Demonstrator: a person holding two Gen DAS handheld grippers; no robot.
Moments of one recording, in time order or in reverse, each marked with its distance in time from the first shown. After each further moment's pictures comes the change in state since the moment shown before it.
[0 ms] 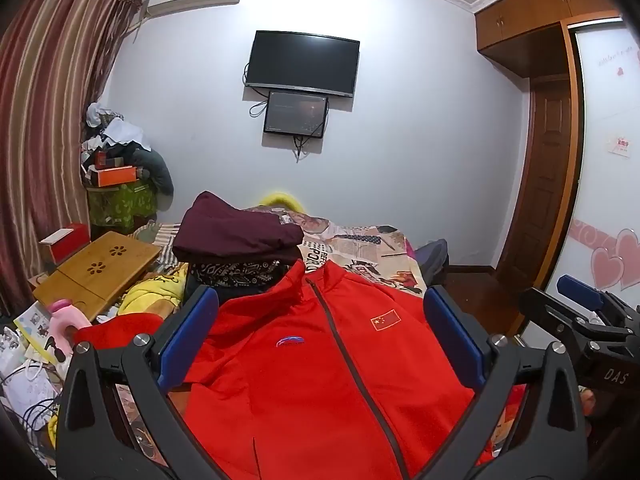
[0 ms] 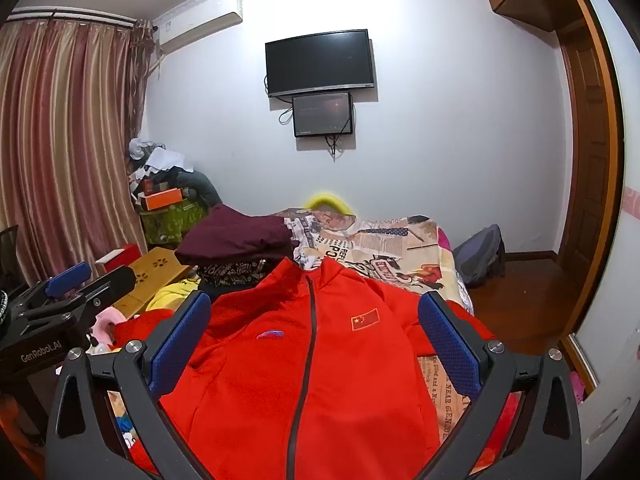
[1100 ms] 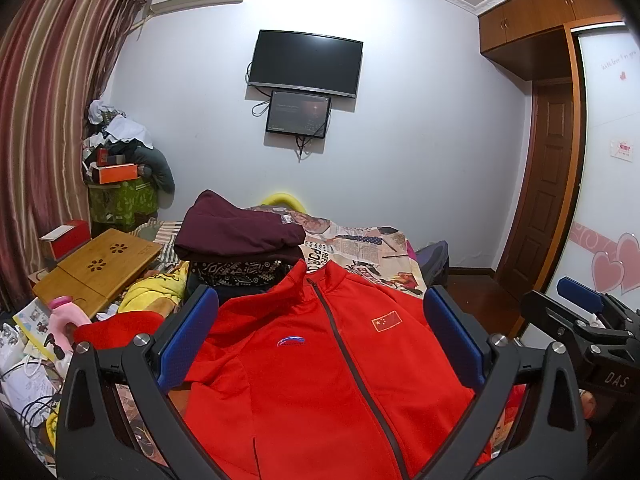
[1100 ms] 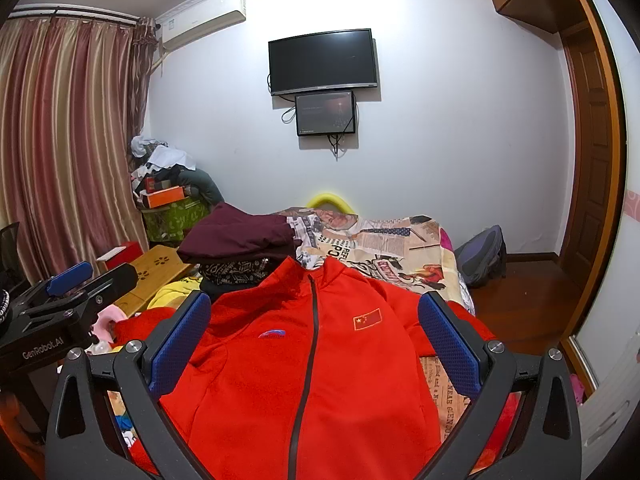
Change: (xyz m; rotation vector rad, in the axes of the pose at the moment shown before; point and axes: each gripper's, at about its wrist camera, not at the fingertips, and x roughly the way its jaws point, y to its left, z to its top) left arm 0.002 0.001 0.000 -0.007 0.003 0.006; right arm 0.001 0.004 0.002 -0.006 0.009 0.005
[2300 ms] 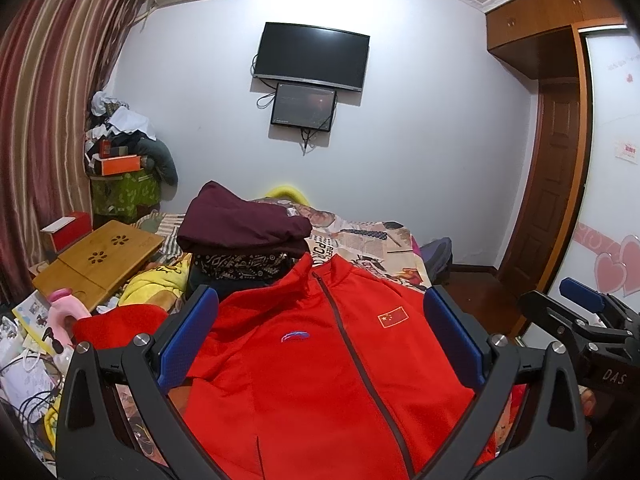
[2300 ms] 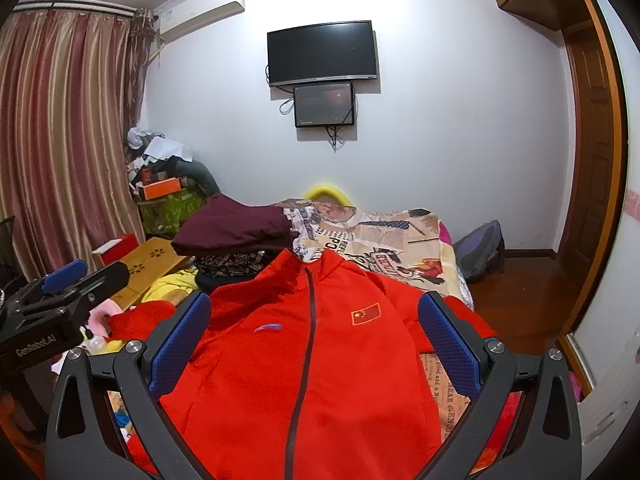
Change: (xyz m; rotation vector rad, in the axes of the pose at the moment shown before) left arm 0.012 0.012 -0.002 -0.025 0.023 0.009; right arm 0.010 0.000 -0.001 -0.014 0.031 -0.026
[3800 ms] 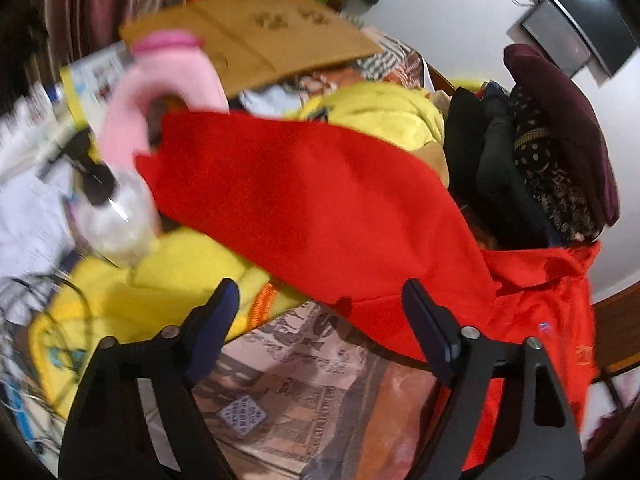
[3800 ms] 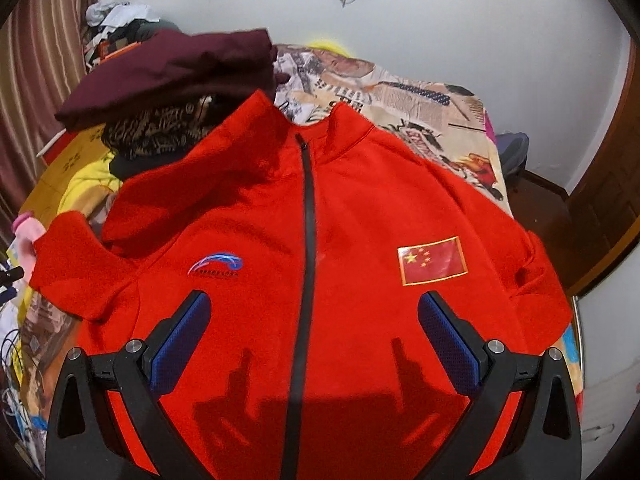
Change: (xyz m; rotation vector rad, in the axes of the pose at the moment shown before) left arm 0.189 0.401 -0.153 -0.656 0.562 0.319; right arm 0.245 0.015 -0.055 -0.084 0.526 -0.038
